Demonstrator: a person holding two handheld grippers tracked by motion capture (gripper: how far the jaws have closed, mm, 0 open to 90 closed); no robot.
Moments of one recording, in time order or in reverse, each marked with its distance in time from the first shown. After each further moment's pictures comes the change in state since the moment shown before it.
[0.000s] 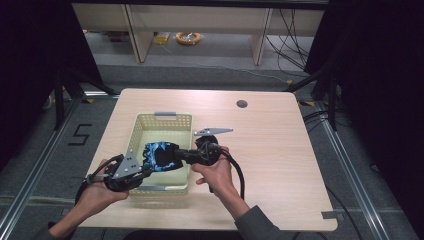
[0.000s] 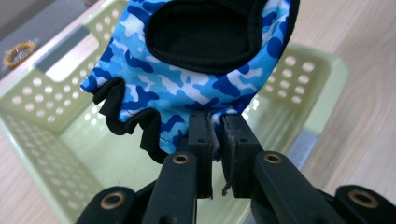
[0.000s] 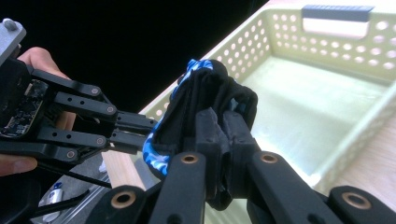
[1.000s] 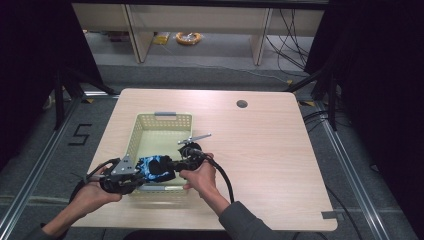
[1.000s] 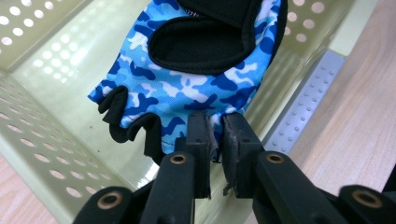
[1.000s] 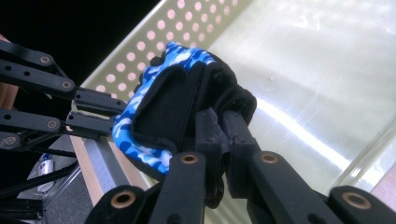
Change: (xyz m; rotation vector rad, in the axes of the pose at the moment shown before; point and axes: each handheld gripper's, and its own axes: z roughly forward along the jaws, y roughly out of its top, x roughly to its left) left arm 0.010 -0.026 0.014 0.129 -0.099 -0.076; right arm -0.010 -0.021 0.054 0.200 -0.083 0.034
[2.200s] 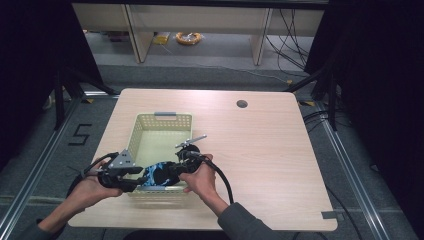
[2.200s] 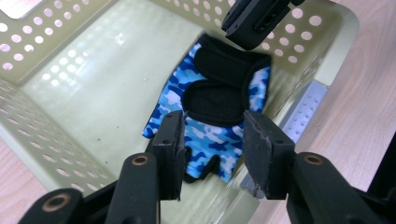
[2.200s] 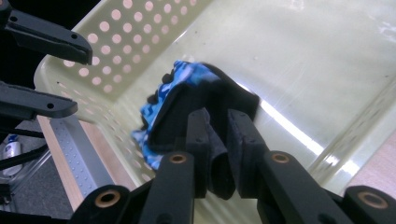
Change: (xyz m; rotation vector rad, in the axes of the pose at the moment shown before) left arm 0.004 0.014 -0.011 -0.016 -0.022 -0.020; right arm 0.005 -0.003 0.003 0.076 -0.094 -0.044
